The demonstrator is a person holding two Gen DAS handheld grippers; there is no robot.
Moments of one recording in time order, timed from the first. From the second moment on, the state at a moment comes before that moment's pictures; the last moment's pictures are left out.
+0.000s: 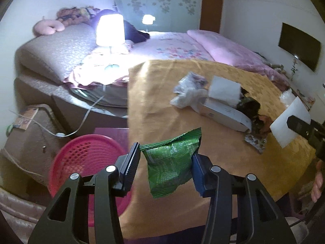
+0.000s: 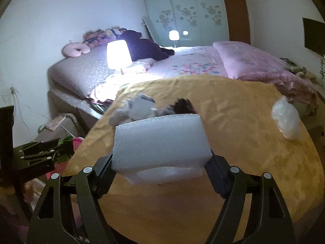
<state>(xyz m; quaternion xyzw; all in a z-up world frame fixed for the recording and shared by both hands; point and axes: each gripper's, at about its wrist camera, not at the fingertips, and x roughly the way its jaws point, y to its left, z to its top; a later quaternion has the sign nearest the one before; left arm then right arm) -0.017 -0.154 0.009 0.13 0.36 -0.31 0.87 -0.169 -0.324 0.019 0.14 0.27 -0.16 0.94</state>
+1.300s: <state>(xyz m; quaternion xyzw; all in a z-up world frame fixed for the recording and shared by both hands) 0.041 -0.015 -0.016 0.08 0.38 -0.10 0.91 -0.003 -0.161 0.003 0.06 0.36 0.06 0.93</state>
